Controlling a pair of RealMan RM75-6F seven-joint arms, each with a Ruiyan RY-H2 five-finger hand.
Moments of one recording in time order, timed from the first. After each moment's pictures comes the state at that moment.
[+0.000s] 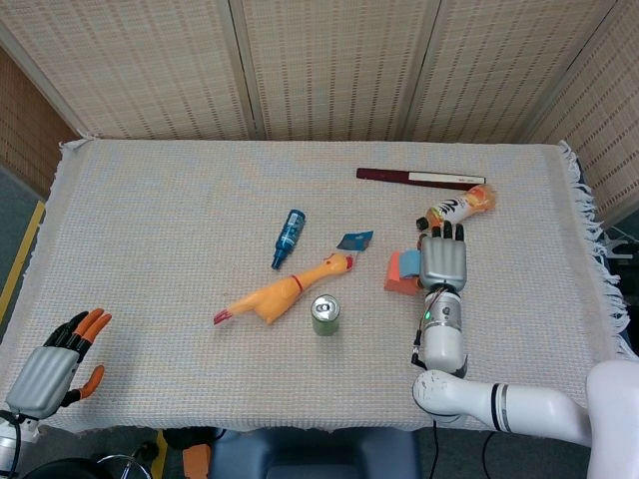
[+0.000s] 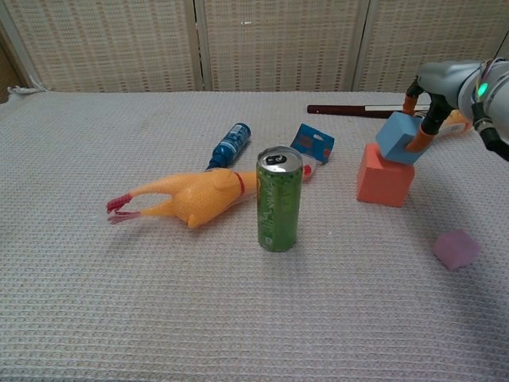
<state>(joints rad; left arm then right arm) -0.16 -1.08 0.06 -1.59 1.63 1.40 -0.04 0.90 -1.56 0.37 -1.70 -0.27 1.44 -1.03</state>
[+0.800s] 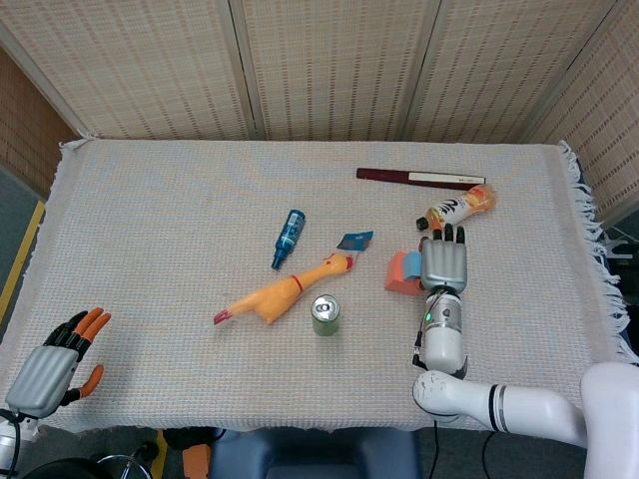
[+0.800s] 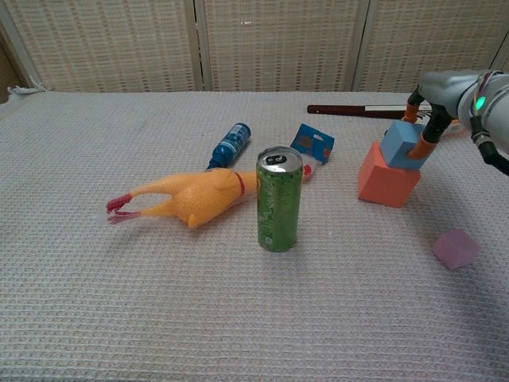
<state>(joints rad) -0.16 -1.08 0.06 -1.59 1.62 1.39 -0.04 0.88 -1.58 0.35 -1.65 -0.29 1.42 -1.01</state>
